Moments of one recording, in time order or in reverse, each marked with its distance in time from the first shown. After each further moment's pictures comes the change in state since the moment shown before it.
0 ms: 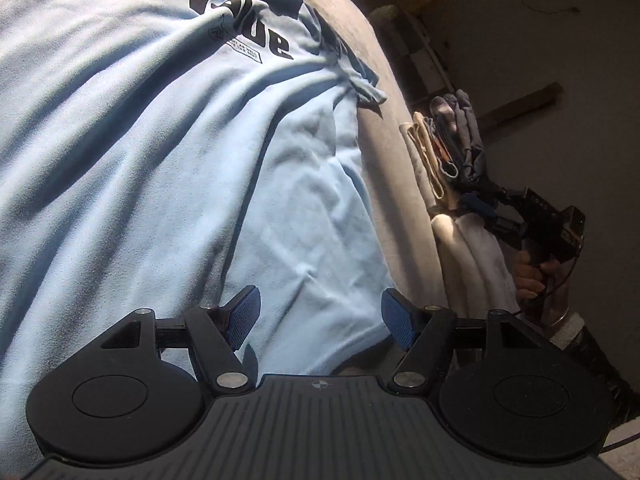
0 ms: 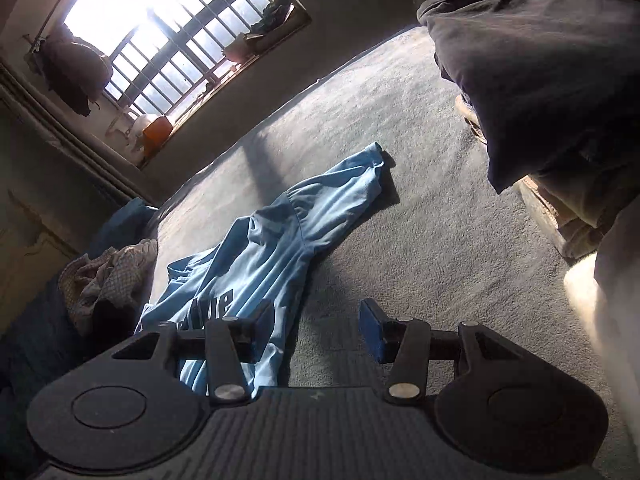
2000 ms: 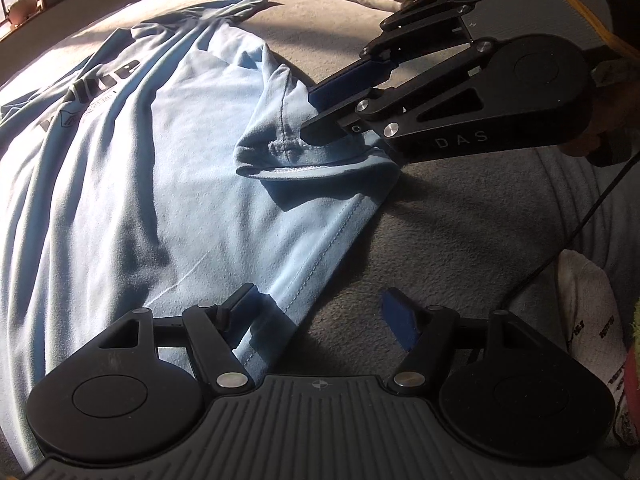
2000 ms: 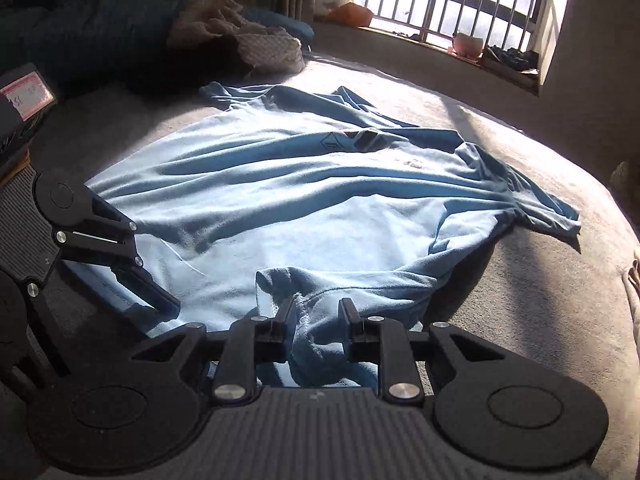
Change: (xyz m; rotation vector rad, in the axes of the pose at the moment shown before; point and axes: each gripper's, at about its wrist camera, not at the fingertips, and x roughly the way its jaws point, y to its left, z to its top) left arm 0.053 -0.072 -0.094 0.758 0.135 0.402; right arm 0.075 0.179 -0.217 -1.034 -0.002 -0.132
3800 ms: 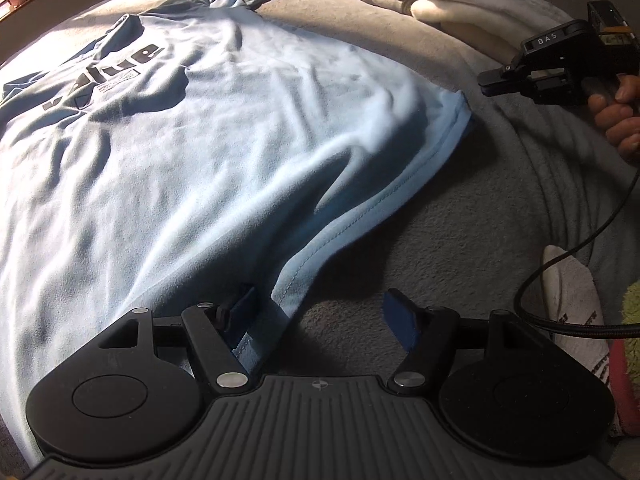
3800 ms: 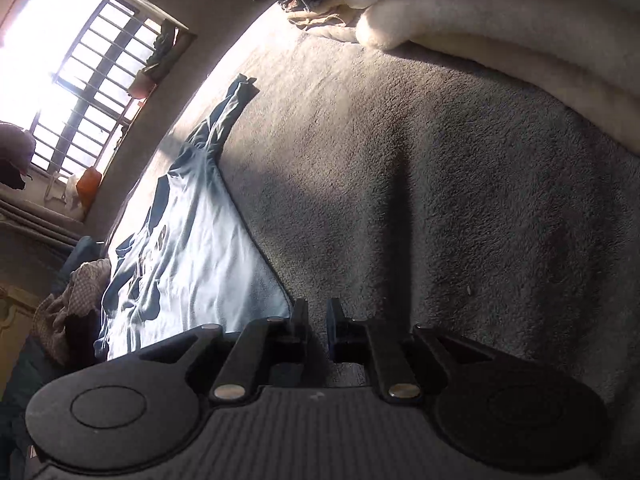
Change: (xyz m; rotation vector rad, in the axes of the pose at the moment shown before) left arm -0.015 0.011 -0.002 -0.036 0.026 -0.043; right arm -0.088 -0.162 -0.175 1.402 -0.032 -0.023
